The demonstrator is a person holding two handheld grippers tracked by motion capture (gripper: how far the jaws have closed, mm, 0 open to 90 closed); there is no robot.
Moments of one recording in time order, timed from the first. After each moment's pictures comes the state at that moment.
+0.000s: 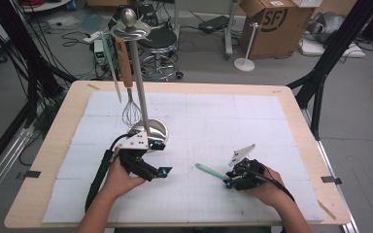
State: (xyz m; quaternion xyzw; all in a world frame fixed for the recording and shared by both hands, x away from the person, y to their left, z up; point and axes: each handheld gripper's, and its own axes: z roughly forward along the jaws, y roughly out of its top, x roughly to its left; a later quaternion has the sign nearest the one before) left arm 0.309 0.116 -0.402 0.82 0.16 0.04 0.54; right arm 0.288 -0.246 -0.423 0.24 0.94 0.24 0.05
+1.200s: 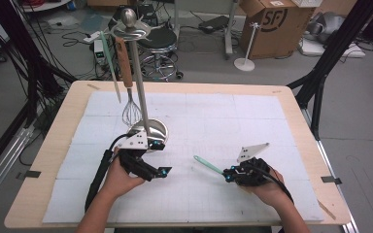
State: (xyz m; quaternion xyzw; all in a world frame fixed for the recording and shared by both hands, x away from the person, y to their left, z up) left arm 0.309 0.117 -0.402 0.82 0.16 0.04 0.55; right arm 0.286 -0.259 -0.416 0.25 0.90 0.36 0.04
